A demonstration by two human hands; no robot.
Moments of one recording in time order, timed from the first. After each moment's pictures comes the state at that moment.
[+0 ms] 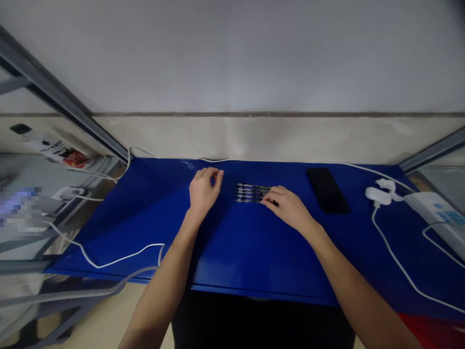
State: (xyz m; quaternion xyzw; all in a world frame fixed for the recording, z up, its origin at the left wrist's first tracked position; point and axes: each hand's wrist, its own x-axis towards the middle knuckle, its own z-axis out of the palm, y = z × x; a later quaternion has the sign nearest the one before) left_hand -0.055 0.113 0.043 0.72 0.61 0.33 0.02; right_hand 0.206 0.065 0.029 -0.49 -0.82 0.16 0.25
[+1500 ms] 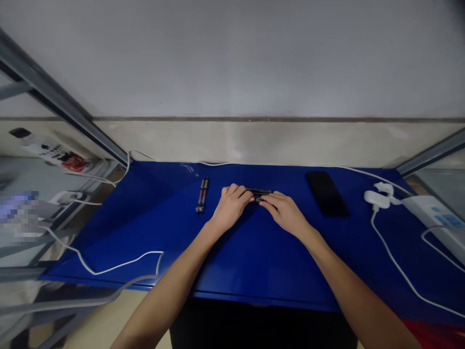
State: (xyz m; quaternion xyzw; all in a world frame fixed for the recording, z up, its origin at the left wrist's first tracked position) left_hand -0.009 0.087 0.026 0.89 0.40 0.22 0.00; right_hand 0.197 0.063 0.030 -0.43 -0.83 0.15 0.32
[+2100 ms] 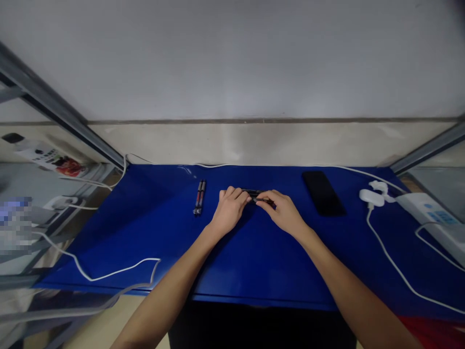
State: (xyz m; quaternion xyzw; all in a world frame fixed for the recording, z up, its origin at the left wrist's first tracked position) left_hand -0.003 0.084 0.025 0.87 0.43 0.22 0.04; right_hand 0.194 0.060 0.037 -0.49 -0.77 0.21 0.35
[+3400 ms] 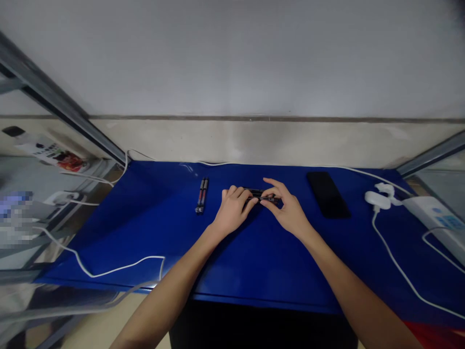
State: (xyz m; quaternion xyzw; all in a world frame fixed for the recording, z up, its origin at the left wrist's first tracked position) left_hand -0.002 0.080 0.032 0.85 0.46 0.24 0.09; right_hand 0.190 0.059 0.038 -0.50 -0.70 0.30 0.41
